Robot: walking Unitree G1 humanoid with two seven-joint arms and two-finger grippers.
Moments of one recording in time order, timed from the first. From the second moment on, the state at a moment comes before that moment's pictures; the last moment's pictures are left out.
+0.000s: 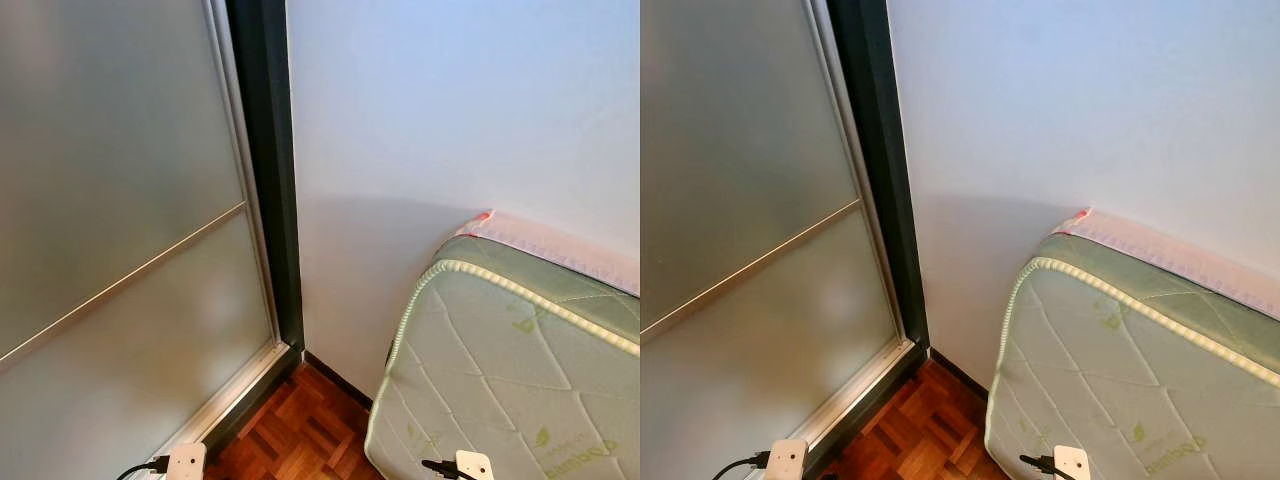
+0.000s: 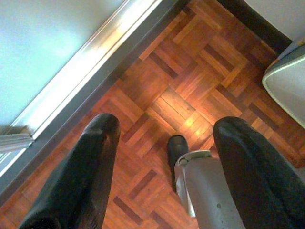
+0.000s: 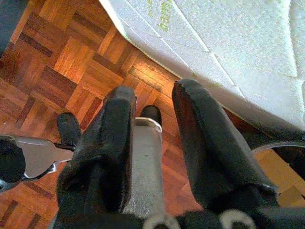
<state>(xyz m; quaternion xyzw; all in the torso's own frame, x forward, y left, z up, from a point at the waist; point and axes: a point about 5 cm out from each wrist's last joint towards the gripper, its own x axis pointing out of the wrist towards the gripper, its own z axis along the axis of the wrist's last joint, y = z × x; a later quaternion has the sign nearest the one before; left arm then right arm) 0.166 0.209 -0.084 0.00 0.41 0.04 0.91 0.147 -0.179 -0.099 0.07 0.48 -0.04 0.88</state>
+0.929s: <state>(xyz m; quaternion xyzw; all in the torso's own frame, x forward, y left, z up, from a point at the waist) 0.189 0.203 -0.078 -0.02 0.43 0.06 0.90 0.183 -0.192 -0.083 0.12 0.44 -0.03 0.89</state>
